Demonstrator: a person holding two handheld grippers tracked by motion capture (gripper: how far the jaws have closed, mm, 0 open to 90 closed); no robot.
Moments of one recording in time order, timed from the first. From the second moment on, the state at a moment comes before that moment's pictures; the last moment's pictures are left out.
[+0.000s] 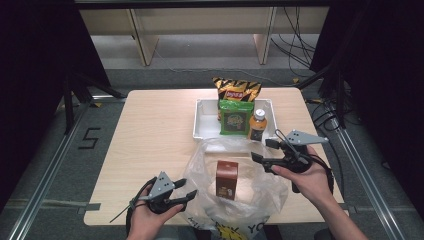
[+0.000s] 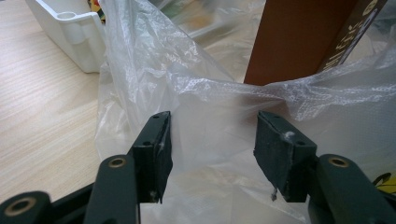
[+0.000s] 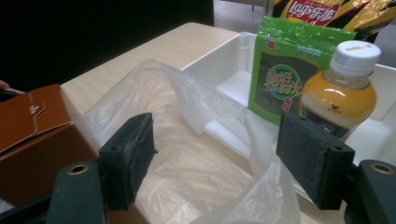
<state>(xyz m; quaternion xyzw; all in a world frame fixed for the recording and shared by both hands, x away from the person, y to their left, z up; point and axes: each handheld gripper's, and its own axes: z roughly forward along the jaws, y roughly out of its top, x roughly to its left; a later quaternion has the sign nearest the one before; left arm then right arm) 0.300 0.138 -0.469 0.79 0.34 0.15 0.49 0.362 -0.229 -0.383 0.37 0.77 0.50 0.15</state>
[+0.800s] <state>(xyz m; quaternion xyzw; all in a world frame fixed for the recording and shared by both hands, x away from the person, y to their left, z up) 0.300 0.140 -0.467 0.79 0.34 0.15 0.49 0.335 -0.232 -0.413 0.32 0.80 0.49 0.11</state>
